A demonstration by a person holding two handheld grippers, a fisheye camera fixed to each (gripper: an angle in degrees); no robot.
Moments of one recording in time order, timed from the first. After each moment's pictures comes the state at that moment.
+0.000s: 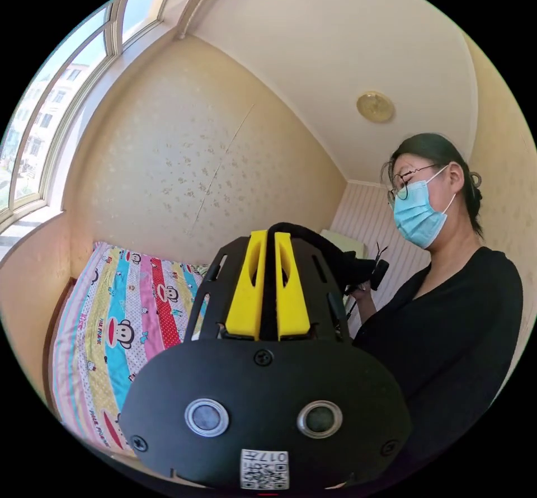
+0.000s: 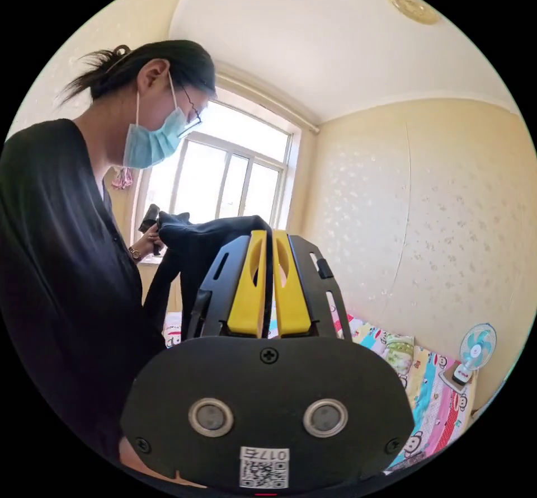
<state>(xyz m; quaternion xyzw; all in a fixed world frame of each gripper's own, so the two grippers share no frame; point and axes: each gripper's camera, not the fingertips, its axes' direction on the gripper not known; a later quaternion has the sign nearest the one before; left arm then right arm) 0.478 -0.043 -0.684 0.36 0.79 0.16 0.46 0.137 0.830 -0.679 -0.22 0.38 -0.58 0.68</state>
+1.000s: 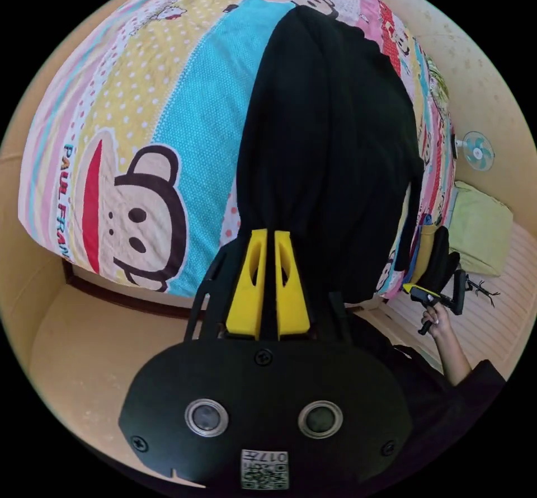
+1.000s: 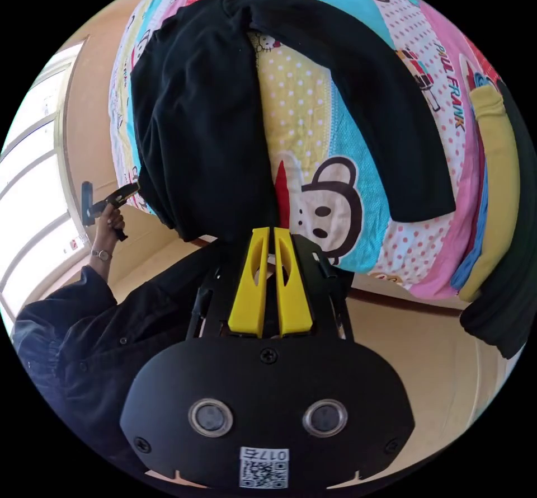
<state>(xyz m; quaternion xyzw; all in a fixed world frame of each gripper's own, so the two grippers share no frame) 0.780 -0.284 -0.276 -0.24 0.48 0.26 0.80 0.698 0.632 -0.859 -0.39 0.69 0.29 0.53</state>
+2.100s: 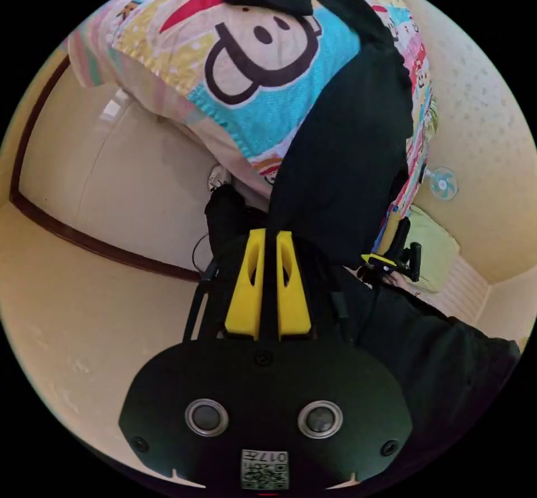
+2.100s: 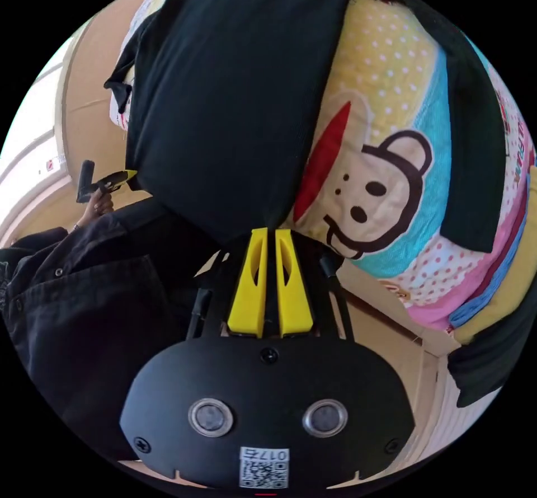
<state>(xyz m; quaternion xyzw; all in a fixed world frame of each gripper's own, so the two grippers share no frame) 0.405 -0.309 -0.124 -0.41 0.55 0.14 0.71 0.634 0.400 -0.892 -0.55 0.64 0.27 0.46</state>
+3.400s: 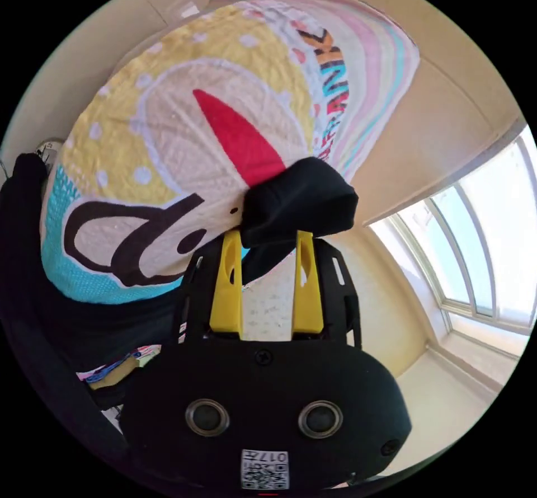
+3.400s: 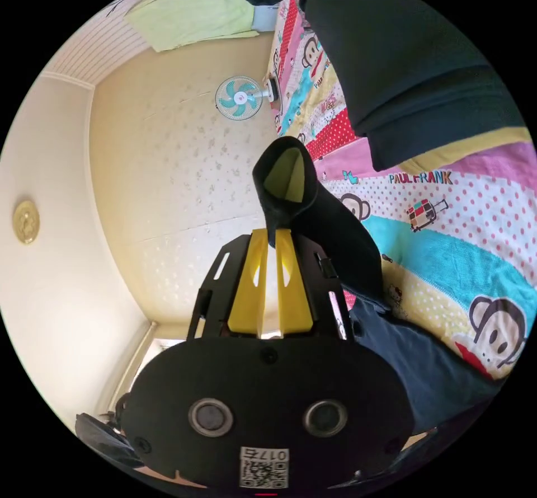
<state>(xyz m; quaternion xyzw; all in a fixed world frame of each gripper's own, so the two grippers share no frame) 0.293 -0.470 -0.025 -0.31 0.68 -0.58 0.32 0.362 0.207 -0.957 0.43 0.33 0.11 0.83</state>
